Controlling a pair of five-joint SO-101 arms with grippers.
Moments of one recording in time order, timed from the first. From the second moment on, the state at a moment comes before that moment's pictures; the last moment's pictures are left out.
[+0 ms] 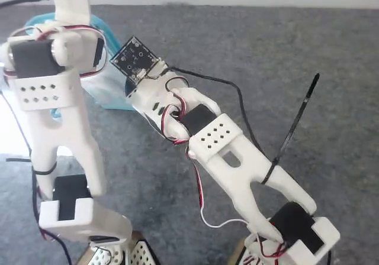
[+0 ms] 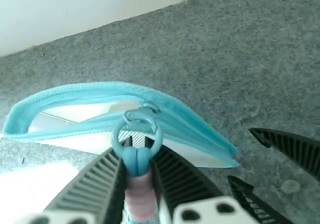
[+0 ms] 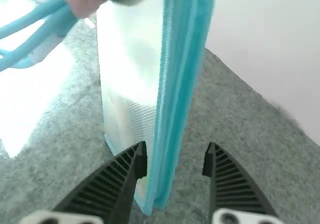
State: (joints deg) left arm -12.0 4.1 -41.0 99.0 -13.8; right arm -45.0 -6.9 13.4 28.4 13.2
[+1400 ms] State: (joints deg) left arm -17.2 7.6 -41.0 99.1 -25.6; right arm -44.9 17.0 -6.2 25.1 14.1
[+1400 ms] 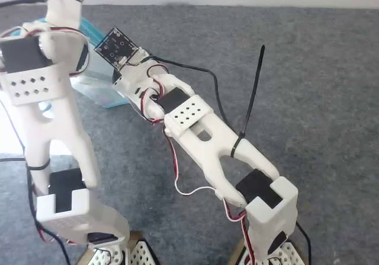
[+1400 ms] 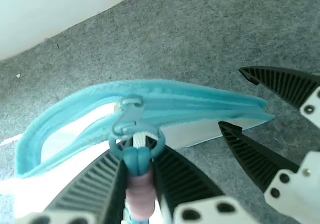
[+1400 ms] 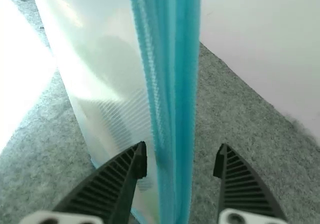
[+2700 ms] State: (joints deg) left arm -17.4 3.9 -40.0 99.1 -26.9; right arm -37.6 3.8 2.6 47.8 20.4
